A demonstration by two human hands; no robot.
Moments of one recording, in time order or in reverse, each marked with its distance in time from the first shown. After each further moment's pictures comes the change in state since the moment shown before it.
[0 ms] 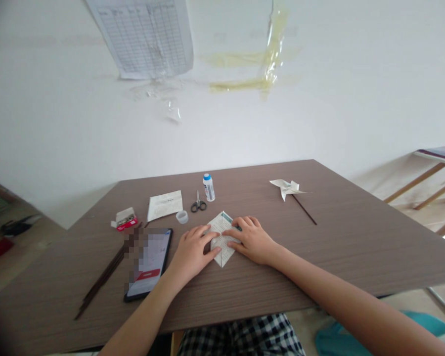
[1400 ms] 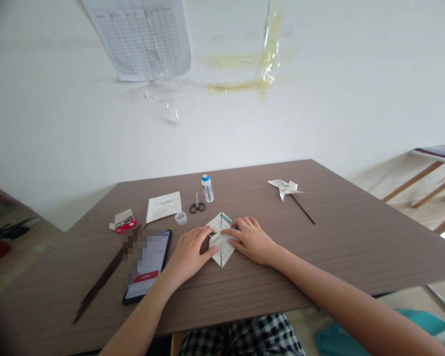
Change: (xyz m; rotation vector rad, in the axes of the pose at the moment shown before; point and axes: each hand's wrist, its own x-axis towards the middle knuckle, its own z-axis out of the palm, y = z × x) left_hand -0.001 -0.010 0.002 -0.073 0.020 0.002; right_hand -0.001 0.006 0.003 0.048 0.038 -0.005
